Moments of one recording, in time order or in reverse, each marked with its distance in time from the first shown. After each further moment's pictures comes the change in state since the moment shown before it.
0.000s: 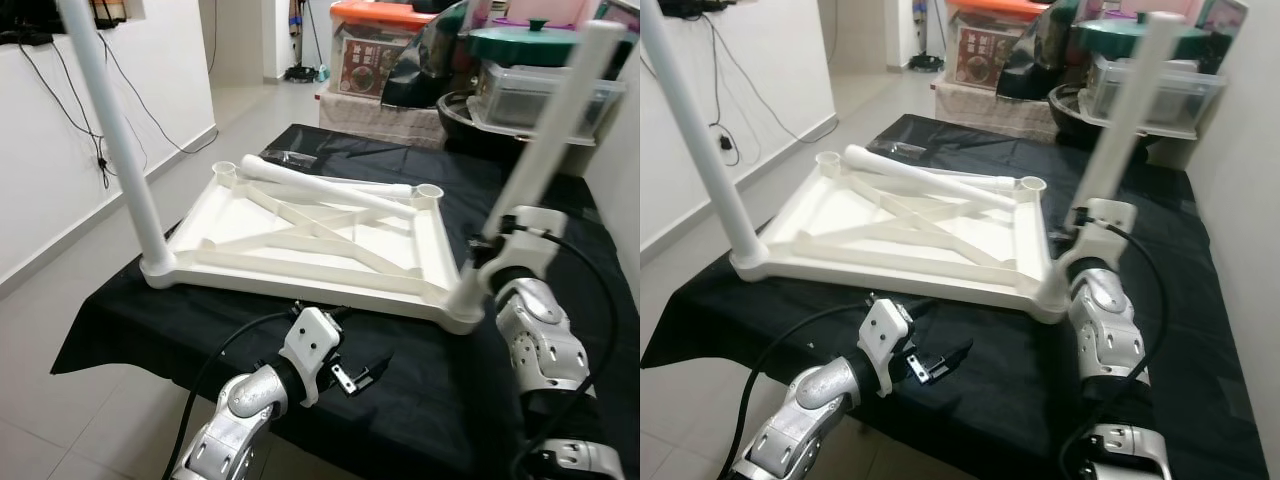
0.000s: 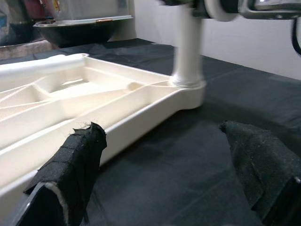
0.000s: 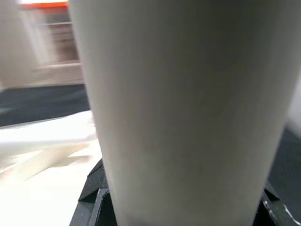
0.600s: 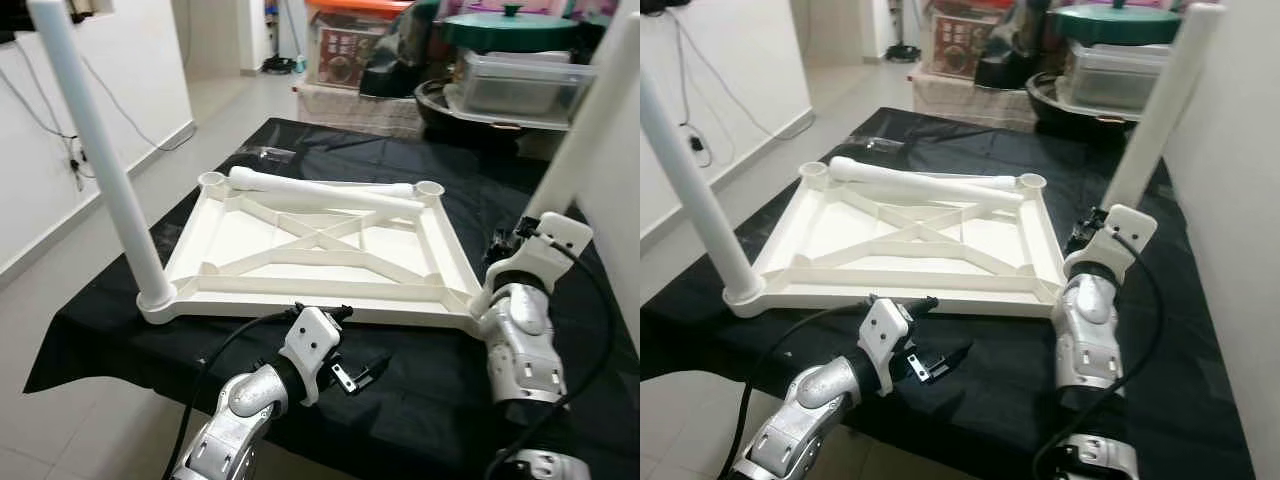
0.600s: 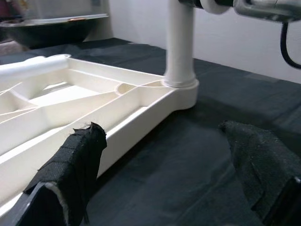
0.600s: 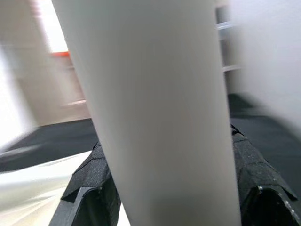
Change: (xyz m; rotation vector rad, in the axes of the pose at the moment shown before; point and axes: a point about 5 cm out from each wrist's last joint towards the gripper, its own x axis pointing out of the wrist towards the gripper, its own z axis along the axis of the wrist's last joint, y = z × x) left arm 0.000 0.000 0.000 0.000 0.000 -0.002; right arm -0.005 0.022 0.009 0.161 -0.104 0.395
